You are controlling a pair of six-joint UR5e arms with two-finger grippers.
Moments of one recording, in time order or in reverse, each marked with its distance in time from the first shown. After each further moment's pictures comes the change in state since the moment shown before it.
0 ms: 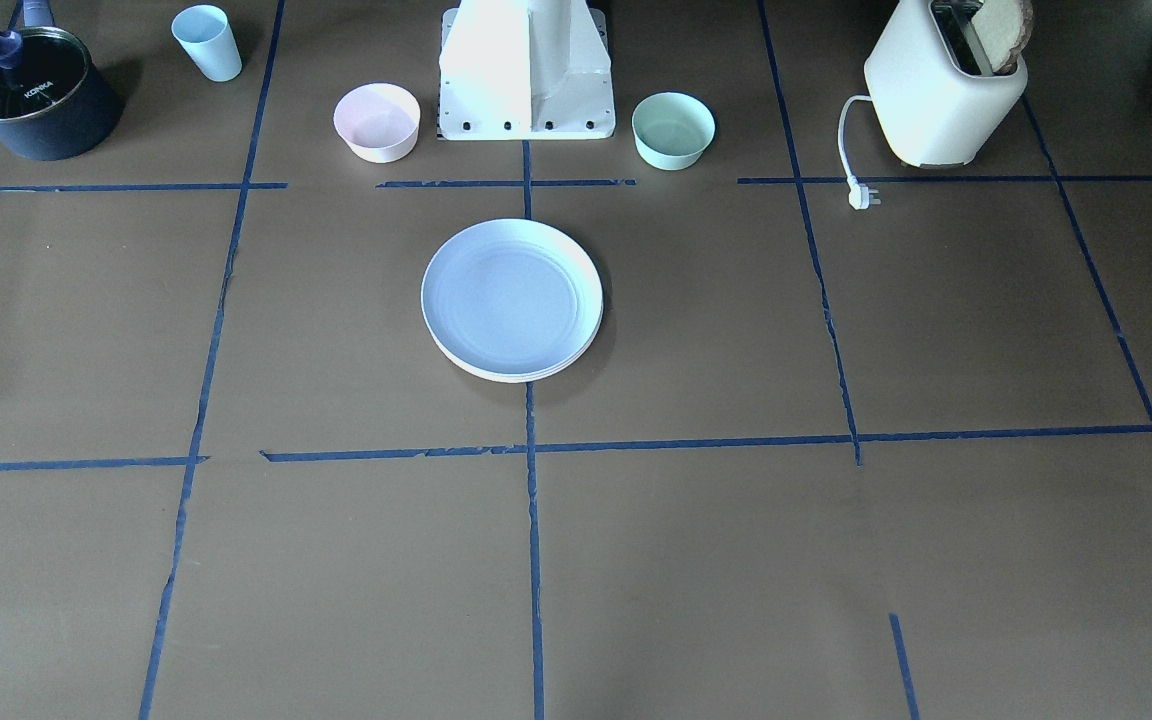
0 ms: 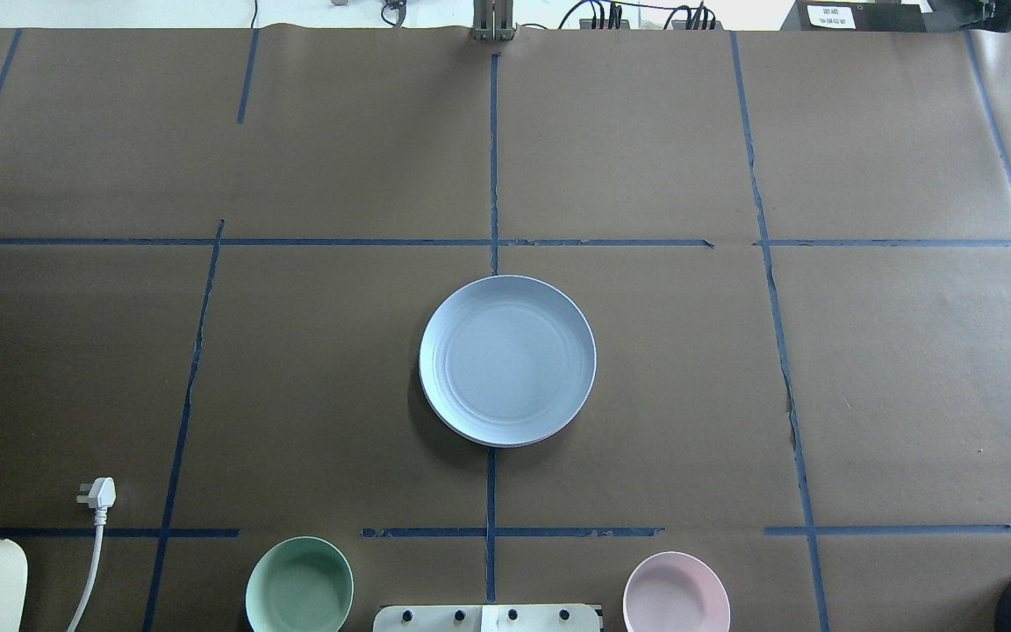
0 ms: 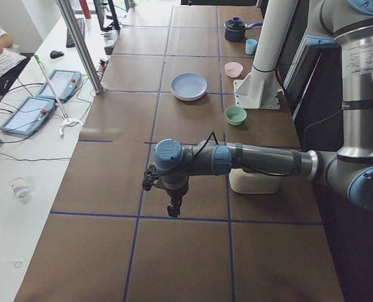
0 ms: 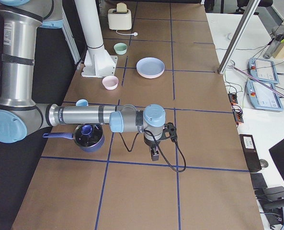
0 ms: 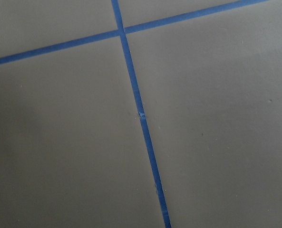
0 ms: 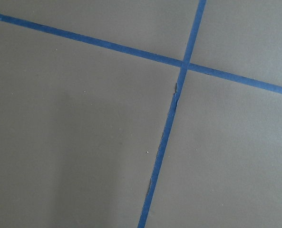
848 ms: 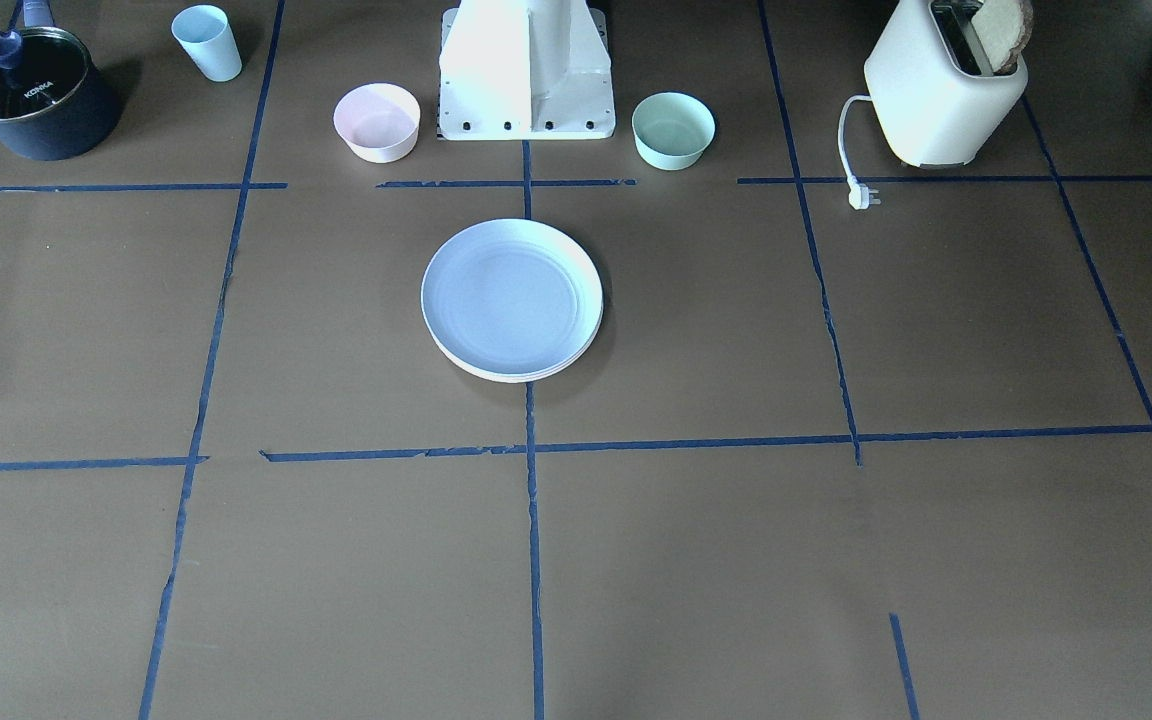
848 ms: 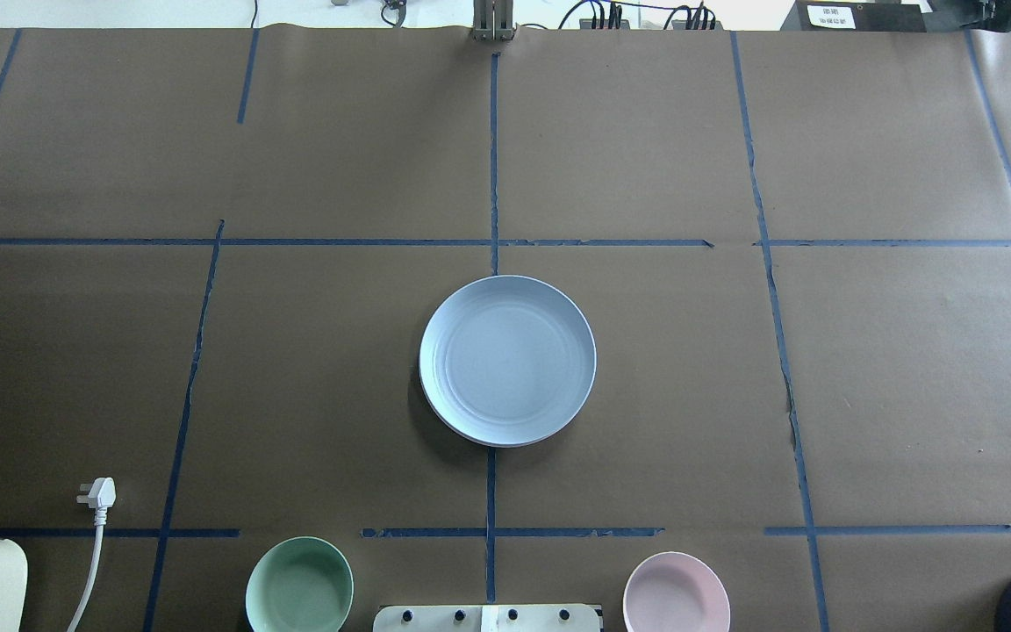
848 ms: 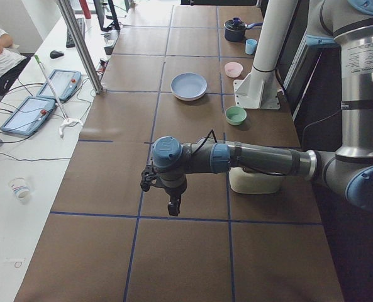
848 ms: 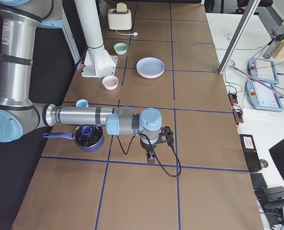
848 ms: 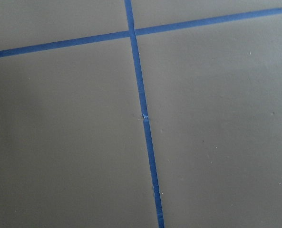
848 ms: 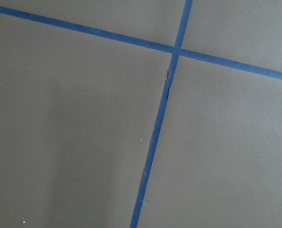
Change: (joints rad) left arm -0.001 -0.015 -0.012 -0.006 0.005 -0.117; right arm 0.008 -0.022 0.000 0.000 -0.009 0.001
